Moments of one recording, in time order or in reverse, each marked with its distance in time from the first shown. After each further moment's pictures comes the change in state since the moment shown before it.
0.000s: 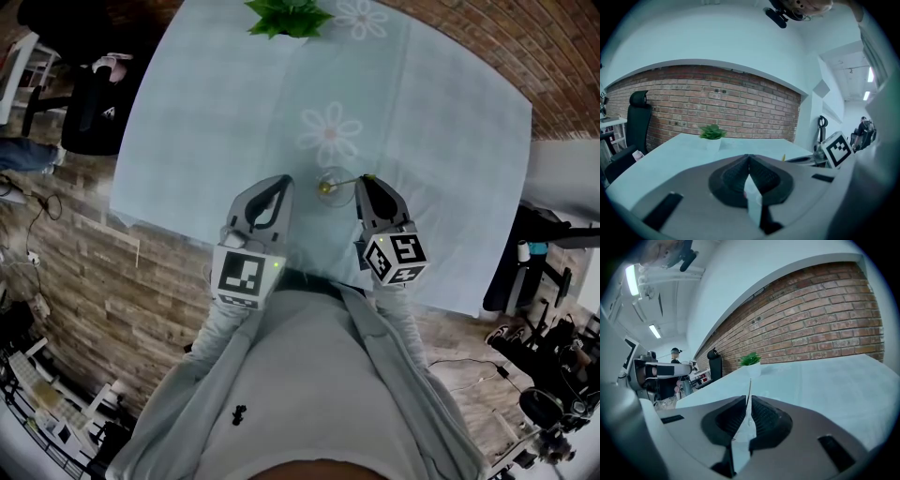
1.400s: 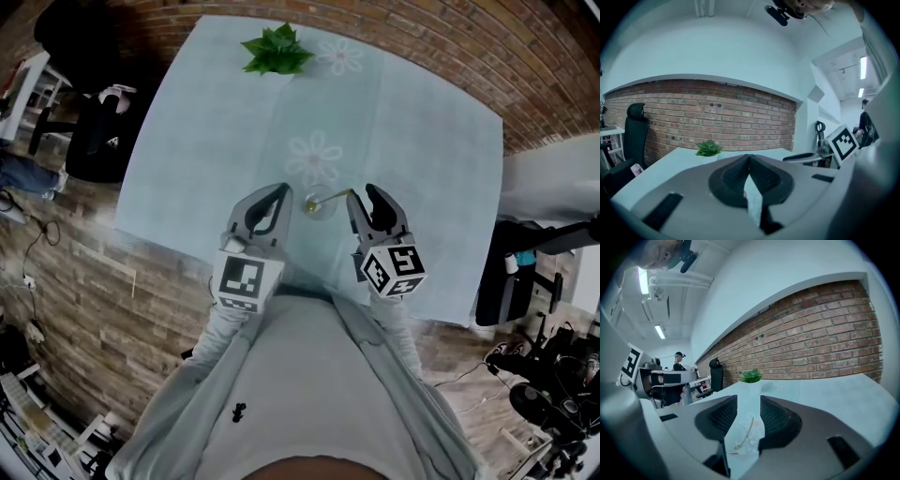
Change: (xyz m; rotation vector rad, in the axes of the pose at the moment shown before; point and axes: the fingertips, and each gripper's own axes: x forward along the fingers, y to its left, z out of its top) left arm -0.010 -0.018 0.051 0.056 -0.117 -0.003; right arm -0.039 0.007 0.065 -0.068 -0.120 -0.008
